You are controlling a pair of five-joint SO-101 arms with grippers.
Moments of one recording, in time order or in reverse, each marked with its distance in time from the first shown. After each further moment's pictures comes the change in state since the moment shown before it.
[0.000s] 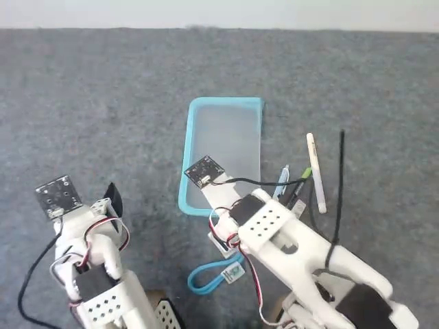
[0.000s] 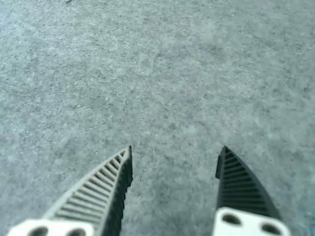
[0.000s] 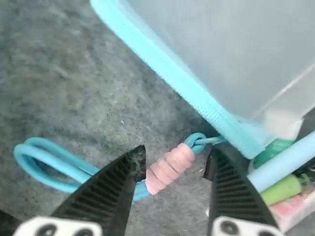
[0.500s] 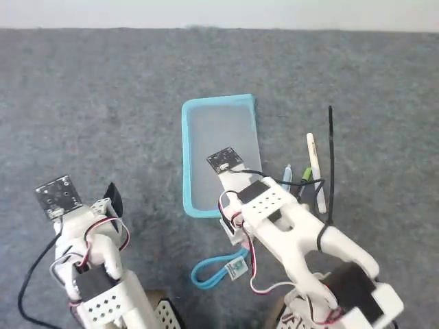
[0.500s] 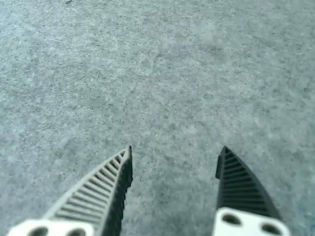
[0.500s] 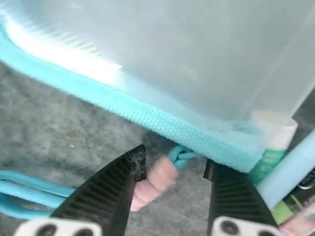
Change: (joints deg) left arm 0.0 0.0 0.0 0.0 0.0; right arm 8.8 10.0 -0.9 -4.6 -1.0
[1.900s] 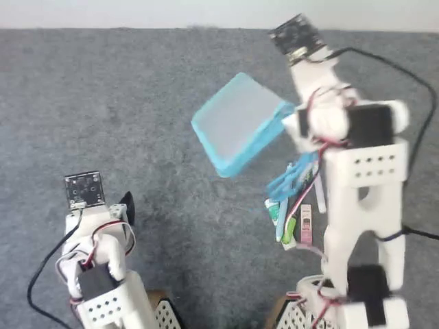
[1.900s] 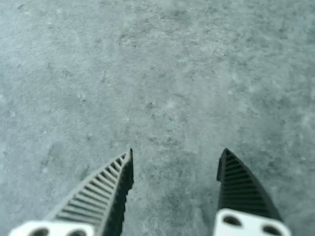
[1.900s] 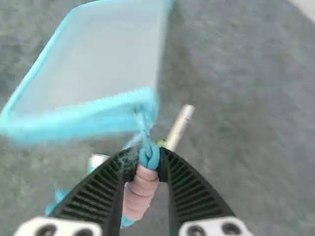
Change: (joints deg) left arm 5.2 0.0 -2.4 5.9 -11.8; right arm 30.3 -1.1 -73.0 41.7 32.3
